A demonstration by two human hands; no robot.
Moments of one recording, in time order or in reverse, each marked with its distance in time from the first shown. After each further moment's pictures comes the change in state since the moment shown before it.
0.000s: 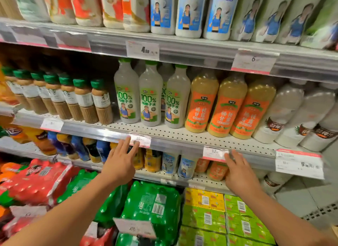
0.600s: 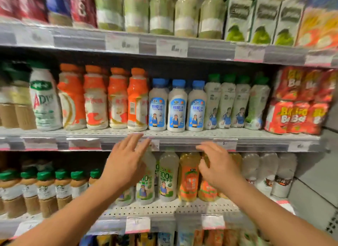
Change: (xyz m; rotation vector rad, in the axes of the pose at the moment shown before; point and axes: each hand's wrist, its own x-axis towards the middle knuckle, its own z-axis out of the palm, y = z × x) left_hand 0.041 0.009 -0.260 0.043 0.724 0.488; right_hand 0.011 -0.124 -0.263 0.332 0.589 -0.127
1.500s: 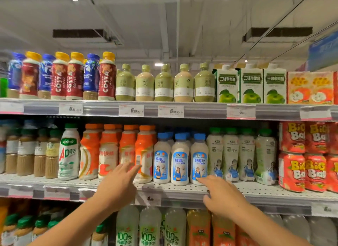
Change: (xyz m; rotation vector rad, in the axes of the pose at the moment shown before) left_hand 0.053 -0.015 -0.068 0.059 -0.106 -0.231; right_hand 0.068 0.002 -0.058 -0.153 -0.219 -0.083
